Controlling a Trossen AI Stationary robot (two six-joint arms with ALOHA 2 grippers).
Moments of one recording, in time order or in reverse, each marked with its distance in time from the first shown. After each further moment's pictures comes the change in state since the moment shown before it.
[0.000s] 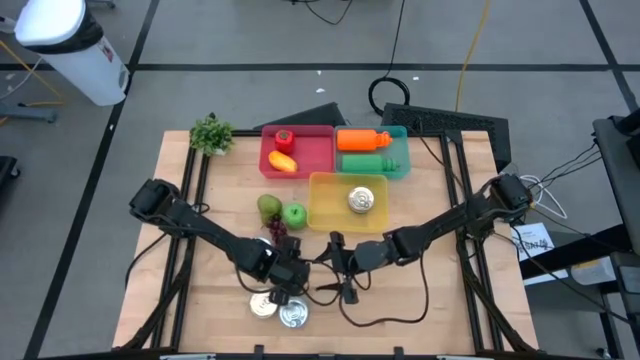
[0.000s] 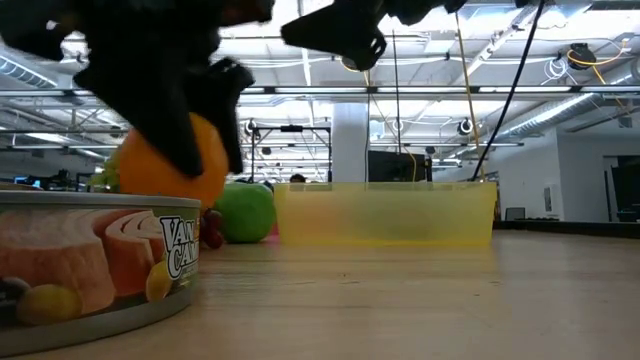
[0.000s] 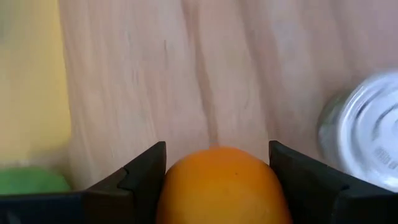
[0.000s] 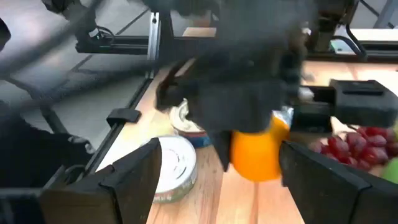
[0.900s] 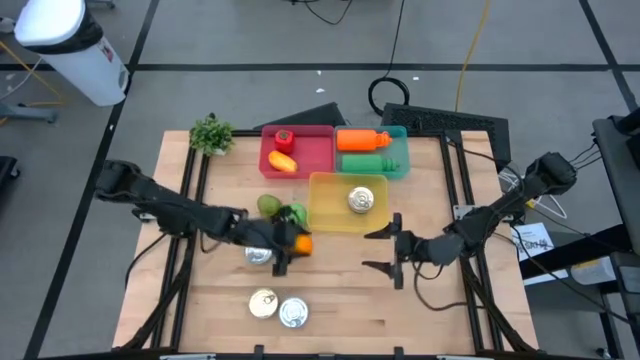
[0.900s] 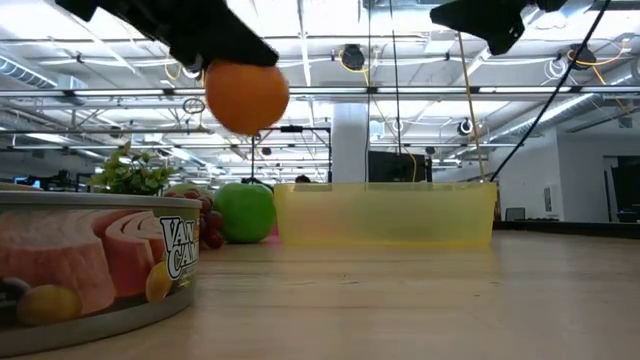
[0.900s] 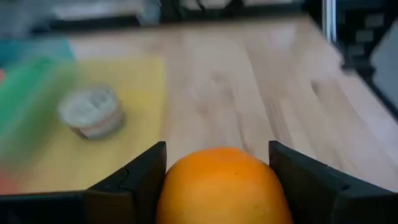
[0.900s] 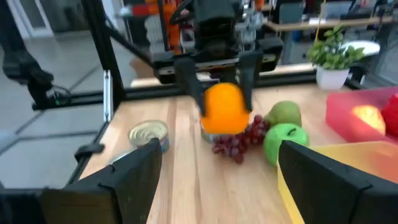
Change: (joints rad) left arm 0.161 -0.403 -0.450 0.728 0.015 0.086; right arm 0.195 -0.525 -0.461 0.111 0.500 0.082
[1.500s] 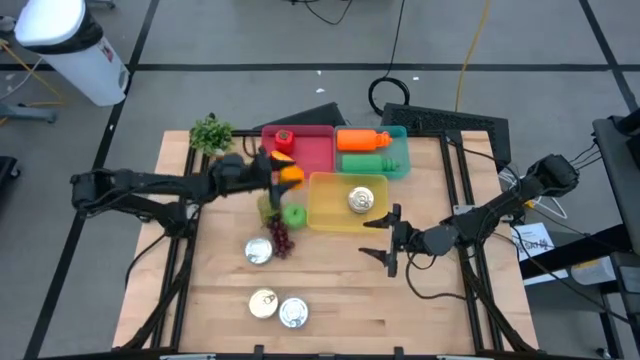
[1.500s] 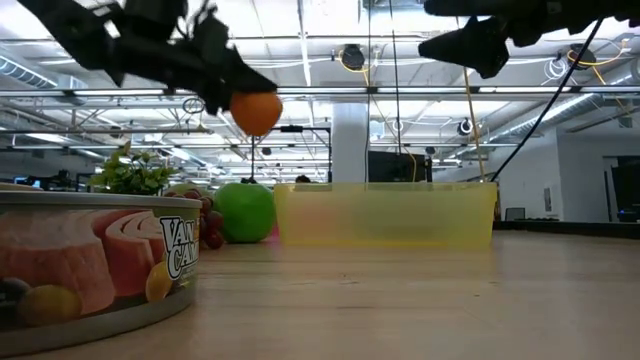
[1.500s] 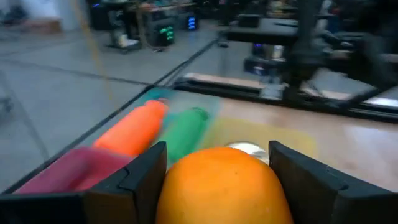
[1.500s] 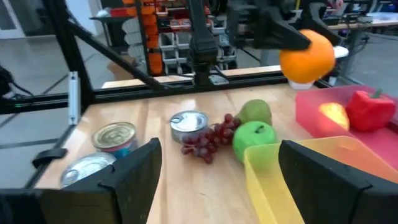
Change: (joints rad) left arm 0.580 -0.201 -0.260 0.410 0.232 0.055; right arm -0.093 0.003 -0.072 0.082 -0.005 -0.037
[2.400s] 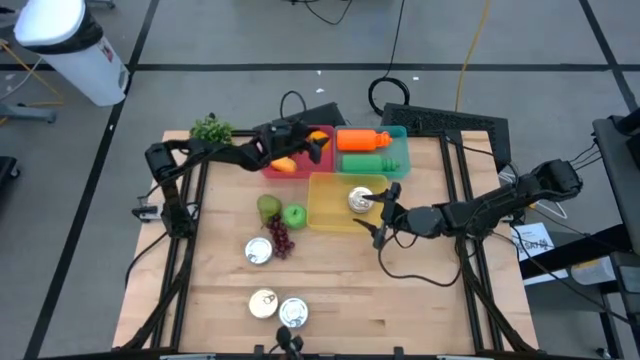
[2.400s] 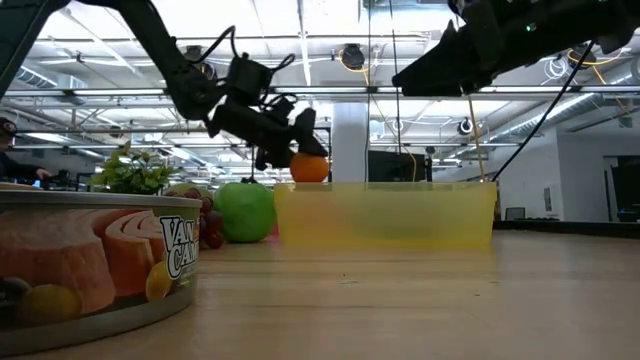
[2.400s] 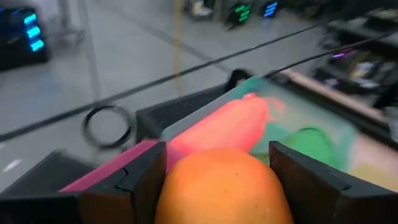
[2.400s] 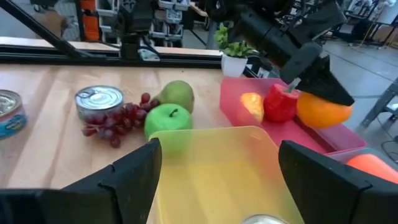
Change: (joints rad) left arm 0.268 0.648 0.438 0.087 -0.022 -0.213; right arm -0.229 0.011 0.000 -0.079 -0.001 -0.179
